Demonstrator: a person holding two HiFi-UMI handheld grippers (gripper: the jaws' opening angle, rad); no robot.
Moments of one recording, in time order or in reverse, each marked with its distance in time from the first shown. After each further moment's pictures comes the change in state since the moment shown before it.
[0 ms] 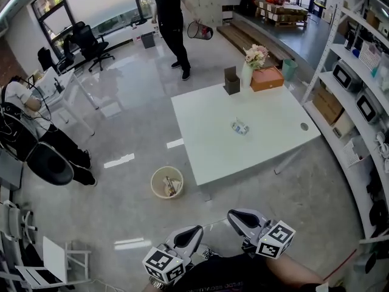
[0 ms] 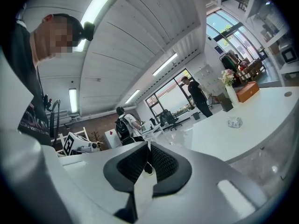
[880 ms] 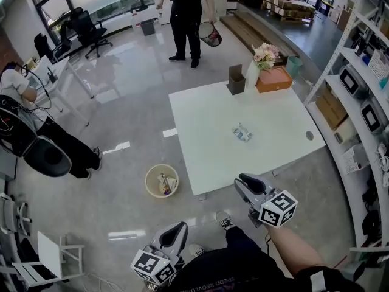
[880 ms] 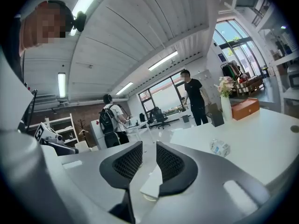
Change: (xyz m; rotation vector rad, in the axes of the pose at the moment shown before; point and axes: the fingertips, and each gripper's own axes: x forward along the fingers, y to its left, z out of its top) left arm 0.021 0.075 0.043 -0.089 -0.089 0.163; right arm 0.074 -0.153 0.063 -0.141 0.067 -0.131
